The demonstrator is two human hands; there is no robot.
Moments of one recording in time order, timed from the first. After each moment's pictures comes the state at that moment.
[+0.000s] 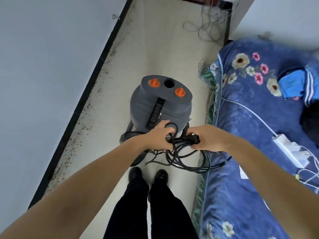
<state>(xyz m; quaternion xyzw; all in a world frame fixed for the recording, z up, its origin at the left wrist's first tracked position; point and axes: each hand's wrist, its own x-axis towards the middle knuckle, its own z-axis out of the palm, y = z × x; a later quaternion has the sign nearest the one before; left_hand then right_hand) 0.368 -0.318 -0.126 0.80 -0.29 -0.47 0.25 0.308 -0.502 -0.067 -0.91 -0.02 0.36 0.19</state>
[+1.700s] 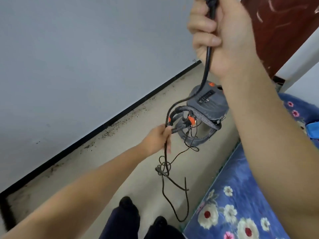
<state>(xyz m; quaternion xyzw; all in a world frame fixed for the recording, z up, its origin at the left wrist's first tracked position) -0.134 -0.134 0.033 0.78 0.06 -0.15 0.61 -0.065 -0.238 0.245 -0.42 -0.16 0.18 0.87</state>
